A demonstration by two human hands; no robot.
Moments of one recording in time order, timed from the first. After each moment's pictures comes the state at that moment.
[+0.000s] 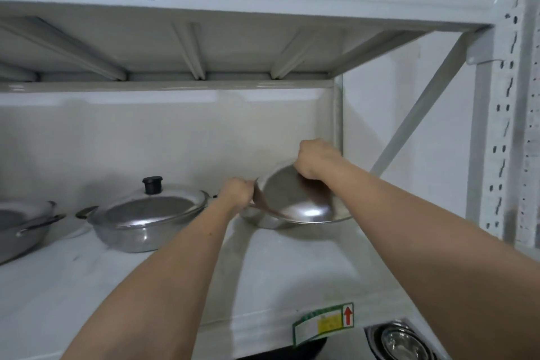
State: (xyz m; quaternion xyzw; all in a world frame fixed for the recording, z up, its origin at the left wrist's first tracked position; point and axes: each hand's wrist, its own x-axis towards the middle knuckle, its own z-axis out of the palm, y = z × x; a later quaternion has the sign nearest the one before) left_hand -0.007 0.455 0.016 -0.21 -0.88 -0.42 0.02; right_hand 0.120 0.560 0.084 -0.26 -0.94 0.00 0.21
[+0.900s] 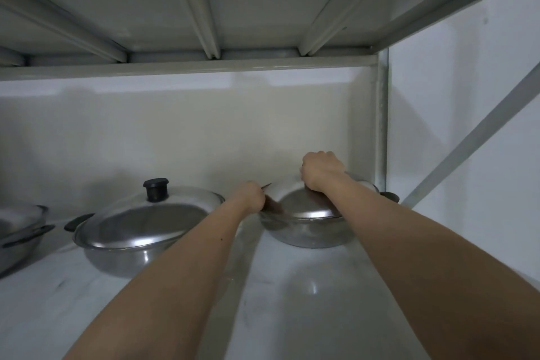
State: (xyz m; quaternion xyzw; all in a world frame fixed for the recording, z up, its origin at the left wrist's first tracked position) left_hand -0.100 0.469 0.004 -0.23 -0.95 -0.21 0.04; right_hand -0.039 0.602 0.032 -0.24 -0.94 0.05 0.23
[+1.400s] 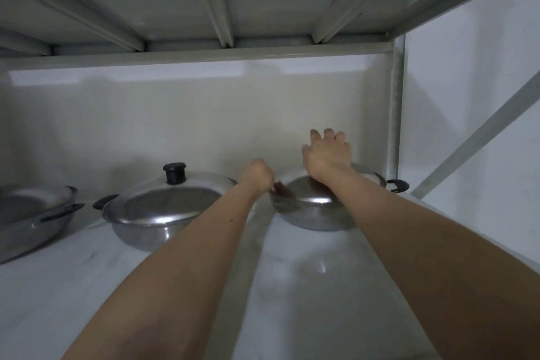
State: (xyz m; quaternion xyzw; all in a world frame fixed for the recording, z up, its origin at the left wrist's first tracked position) left_hand -0.079 0.457 0.012 -0.19 -0.90 -0.39 0.05; right_hand -0.029 0.579 0.028 -0.23 -0.92 0.05 0.31
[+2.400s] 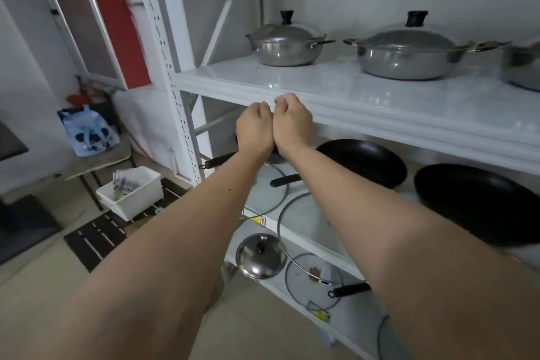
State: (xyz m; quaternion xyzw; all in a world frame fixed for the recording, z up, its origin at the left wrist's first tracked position) left_hand 0.156 0.072 -0.142 0.14 -0.78 -0.53 0.31; right_hand 0.165 0.136 -0.126 0.09 -0.81 0.56 0.17
